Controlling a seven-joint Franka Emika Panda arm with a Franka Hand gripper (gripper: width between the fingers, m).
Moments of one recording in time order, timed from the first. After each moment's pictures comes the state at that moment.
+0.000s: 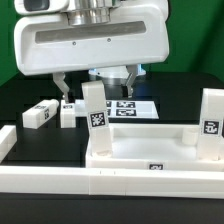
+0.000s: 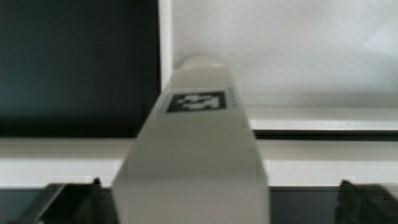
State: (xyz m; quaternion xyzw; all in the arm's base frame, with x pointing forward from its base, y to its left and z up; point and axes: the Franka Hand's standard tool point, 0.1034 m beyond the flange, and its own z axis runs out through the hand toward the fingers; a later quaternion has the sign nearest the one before) arm 0.616 -0.063 0.117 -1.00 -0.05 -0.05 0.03
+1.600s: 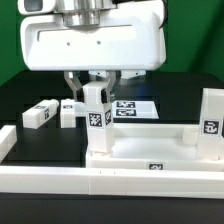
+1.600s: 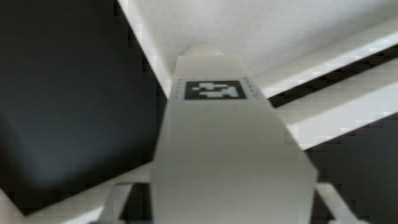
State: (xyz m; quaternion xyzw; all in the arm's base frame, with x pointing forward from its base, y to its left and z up) arm 0.613 -0.068 0.114 -0.96 0.27 -0.04 0.05
